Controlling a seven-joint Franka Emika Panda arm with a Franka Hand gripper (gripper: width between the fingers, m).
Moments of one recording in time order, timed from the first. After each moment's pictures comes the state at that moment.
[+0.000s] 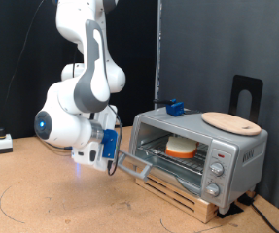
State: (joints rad) arm -0.58 0.09 0.15 -2.46 0.59 1.53 -0.62
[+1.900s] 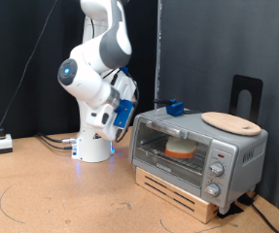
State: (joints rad) arm -0.61 -0.29 0.26 -2.62 0.69 1.57 -0.38
